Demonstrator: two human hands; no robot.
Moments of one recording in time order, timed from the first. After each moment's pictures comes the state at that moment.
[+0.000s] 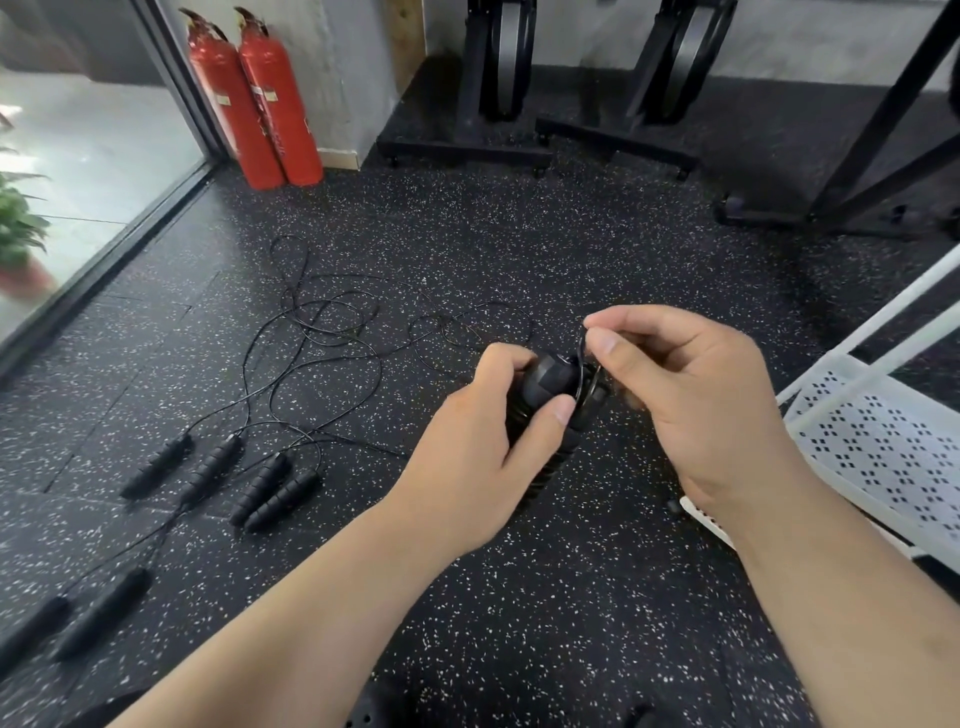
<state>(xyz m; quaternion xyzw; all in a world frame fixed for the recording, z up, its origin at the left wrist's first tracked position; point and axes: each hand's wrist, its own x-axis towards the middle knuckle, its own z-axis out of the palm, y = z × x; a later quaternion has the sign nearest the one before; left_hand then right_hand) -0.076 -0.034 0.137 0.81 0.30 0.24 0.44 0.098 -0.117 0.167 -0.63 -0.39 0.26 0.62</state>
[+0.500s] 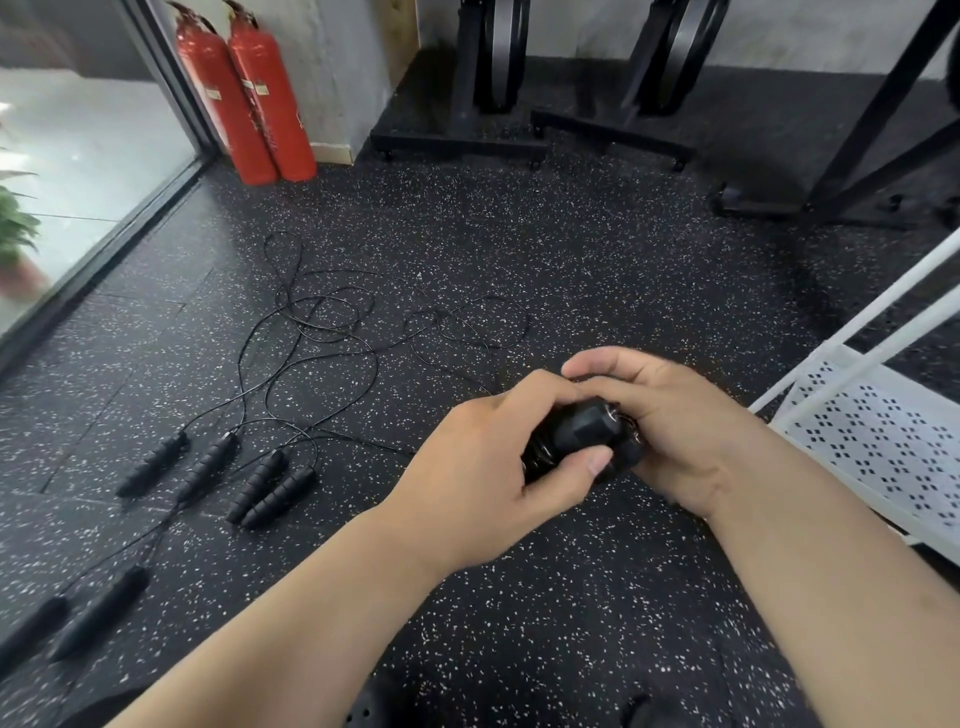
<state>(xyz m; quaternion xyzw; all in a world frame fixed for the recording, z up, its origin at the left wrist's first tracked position) -0.077 -0.040 0.134 0.87 0.18 0.26 0.37 0.101 -0.113 0.153 -0.60 -0.20 0.54 0.55</state>
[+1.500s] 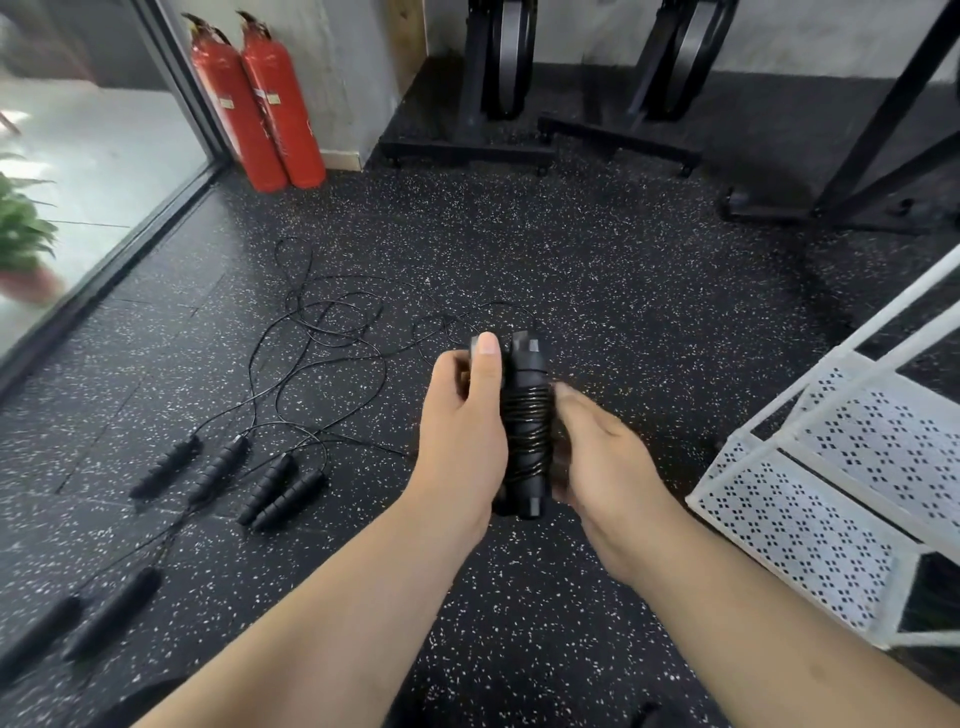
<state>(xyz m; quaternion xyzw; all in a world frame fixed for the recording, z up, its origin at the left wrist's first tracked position) -0.050 -0.033 0.131 0.47 0.47 0.32 0.67 0.040 -0.107 0.119 -0.66 -0.21 0.46 0.57</state>
